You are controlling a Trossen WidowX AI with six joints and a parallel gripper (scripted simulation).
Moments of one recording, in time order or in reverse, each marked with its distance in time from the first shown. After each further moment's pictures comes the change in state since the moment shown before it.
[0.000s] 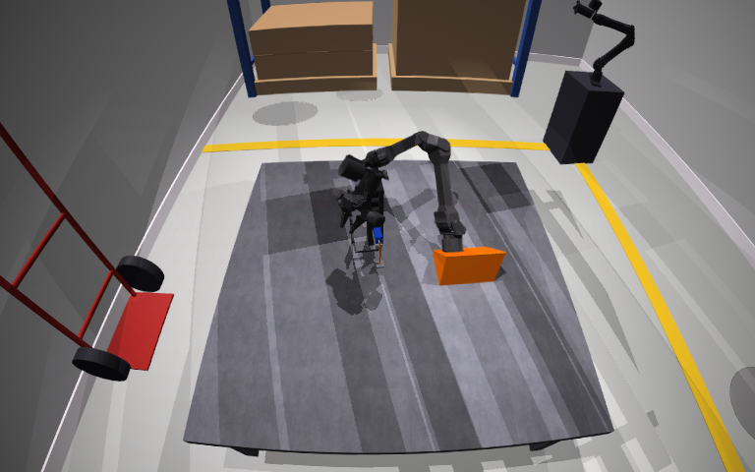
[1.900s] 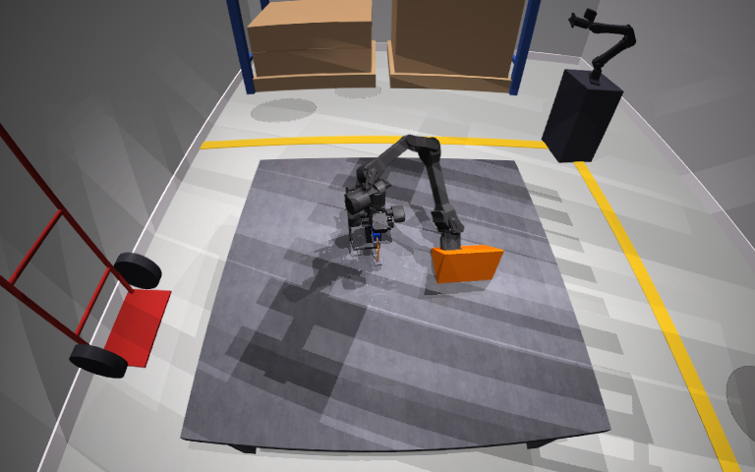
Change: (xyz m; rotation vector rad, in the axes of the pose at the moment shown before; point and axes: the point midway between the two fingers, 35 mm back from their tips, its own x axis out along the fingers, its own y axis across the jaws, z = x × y) arm 0.005 0.049 -0.125 -0.718 0.621 0.368
